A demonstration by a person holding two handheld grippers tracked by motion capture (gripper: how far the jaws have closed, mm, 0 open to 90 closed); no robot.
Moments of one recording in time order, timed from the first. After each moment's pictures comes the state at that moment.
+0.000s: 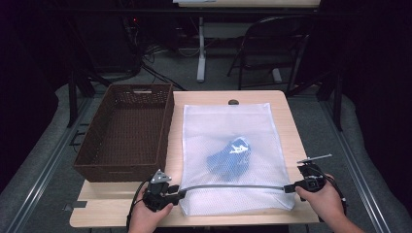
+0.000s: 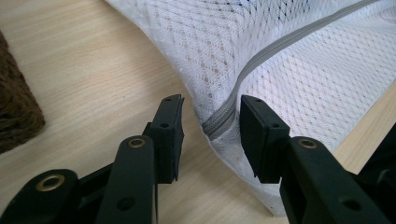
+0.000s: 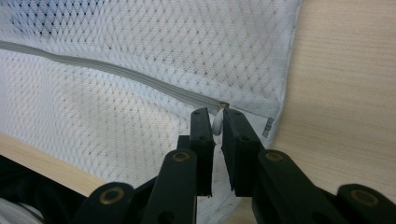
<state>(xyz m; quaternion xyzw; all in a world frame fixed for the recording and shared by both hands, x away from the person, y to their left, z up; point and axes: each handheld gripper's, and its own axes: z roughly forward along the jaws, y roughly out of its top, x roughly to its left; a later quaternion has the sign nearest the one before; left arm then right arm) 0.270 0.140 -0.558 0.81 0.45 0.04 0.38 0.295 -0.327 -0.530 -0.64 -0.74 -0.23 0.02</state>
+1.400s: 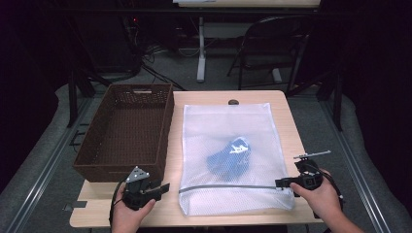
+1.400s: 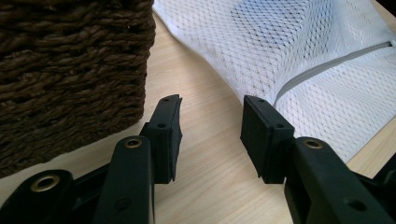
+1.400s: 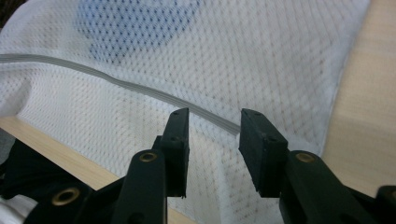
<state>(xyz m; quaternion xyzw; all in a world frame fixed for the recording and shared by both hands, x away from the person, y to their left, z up) 0.265 0.187 -0.539 0.77 0.48 0.08 0.41 0.294 -0.310 -0.508 -0.59 -0.75 -0.30 0.00</state>
